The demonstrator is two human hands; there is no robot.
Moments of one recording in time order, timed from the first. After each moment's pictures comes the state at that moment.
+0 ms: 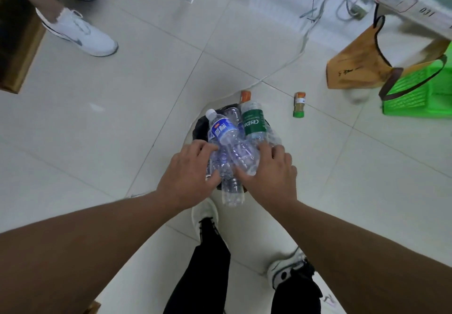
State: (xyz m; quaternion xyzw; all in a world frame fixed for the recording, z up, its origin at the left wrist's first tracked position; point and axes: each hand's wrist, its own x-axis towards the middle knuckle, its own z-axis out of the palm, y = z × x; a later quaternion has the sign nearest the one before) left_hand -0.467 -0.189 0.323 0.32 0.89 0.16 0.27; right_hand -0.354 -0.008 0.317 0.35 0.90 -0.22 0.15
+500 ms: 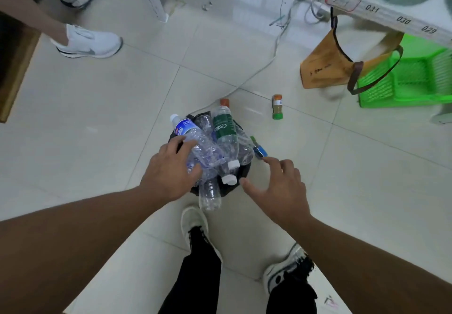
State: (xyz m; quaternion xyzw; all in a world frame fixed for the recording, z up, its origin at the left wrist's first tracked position) left_hand -0.467 -0.148 0.321 0.30 0.91 0.09 0.29; right_hand -0.273 0.050 0.332 0.40 0.86 -0.27 0.14
